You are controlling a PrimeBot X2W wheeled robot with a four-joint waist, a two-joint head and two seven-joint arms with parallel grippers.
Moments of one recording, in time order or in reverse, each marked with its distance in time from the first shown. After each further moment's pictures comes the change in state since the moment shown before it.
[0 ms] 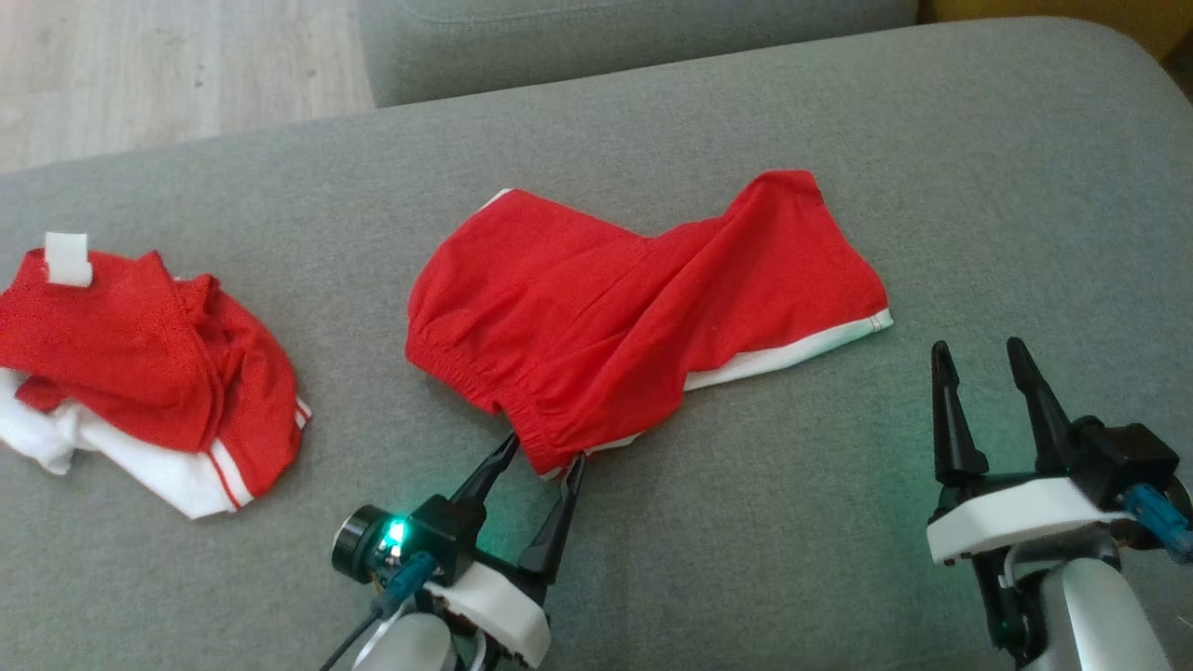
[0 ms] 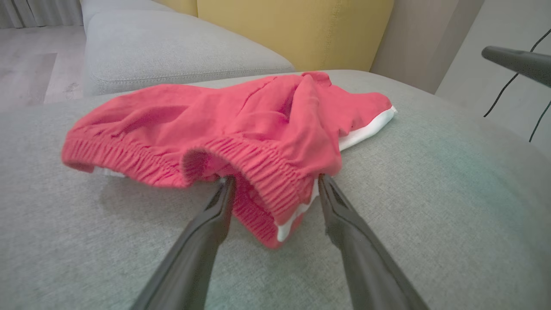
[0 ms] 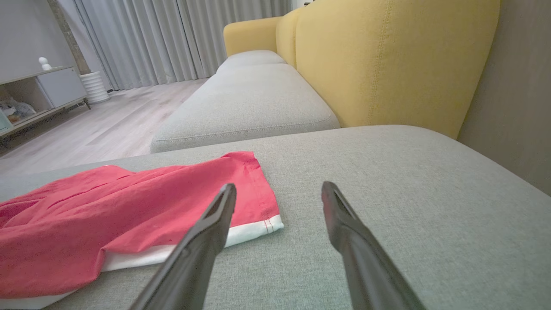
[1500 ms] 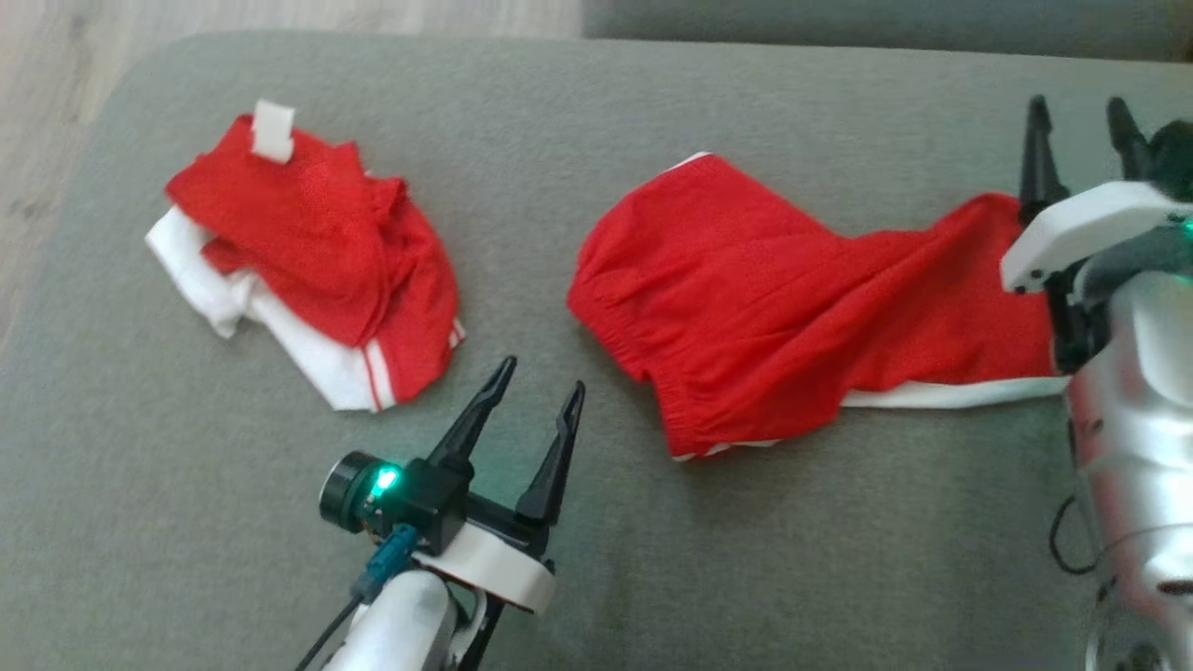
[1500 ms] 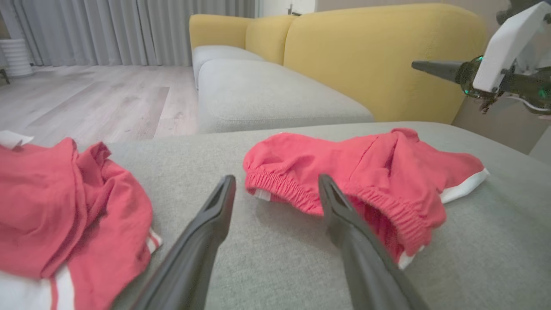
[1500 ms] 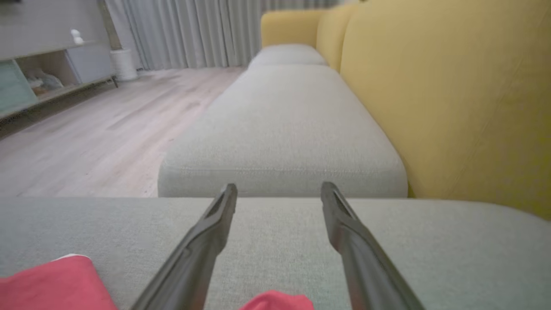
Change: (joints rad) left arm -0.011 0.001 0.033 -0.174 0.018 0.029 -0.006; right arm -0.731 -0.102 -0.201 0.741 -0.207 0.000 -0.003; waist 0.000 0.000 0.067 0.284
